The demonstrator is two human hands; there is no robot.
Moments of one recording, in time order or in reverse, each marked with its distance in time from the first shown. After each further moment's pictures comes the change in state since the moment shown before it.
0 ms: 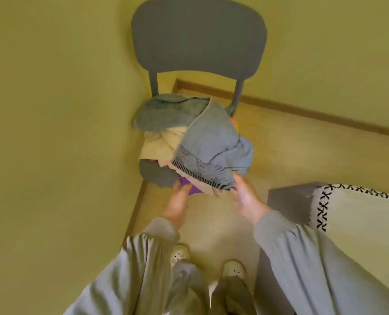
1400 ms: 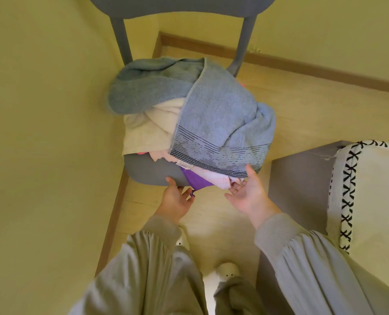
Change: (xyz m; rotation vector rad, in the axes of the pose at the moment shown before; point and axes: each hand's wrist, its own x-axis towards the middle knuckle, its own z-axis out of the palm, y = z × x) left_hand 0.094 -0.121 -0.035 -0.424 0.138 -0.304; right_hand 0.092 0.120 -0.034 0.439 0.104 0.189
